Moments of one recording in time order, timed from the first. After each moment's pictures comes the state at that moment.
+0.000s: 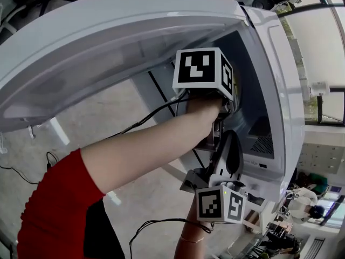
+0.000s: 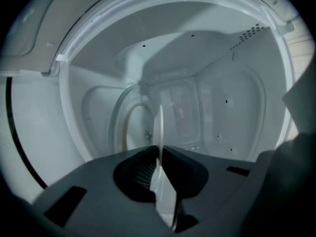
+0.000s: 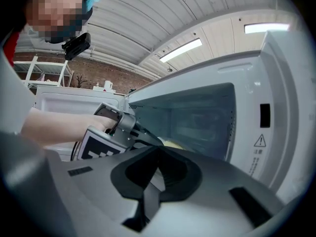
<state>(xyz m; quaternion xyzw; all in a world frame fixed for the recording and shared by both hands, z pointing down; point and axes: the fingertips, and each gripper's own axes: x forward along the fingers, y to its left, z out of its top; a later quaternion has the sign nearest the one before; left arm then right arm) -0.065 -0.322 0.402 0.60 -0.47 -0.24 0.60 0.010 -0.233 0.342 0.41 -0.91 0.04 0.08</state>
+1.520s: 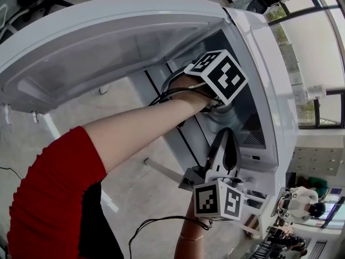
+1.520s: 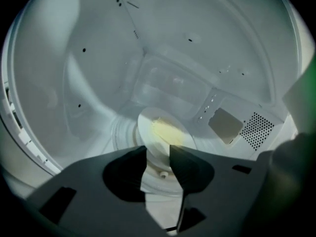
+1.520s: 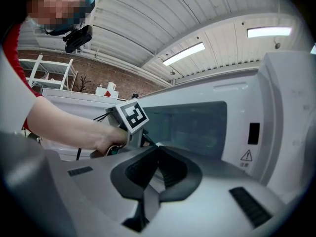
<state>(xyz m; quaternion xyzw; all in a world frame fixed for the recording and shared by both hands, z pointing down) -0.082 -0.335 0.409 0.72 -0.59 0.13 0.35 0.022 -0.228 0.328 0.40 -0.91 0.01 0.08</state>
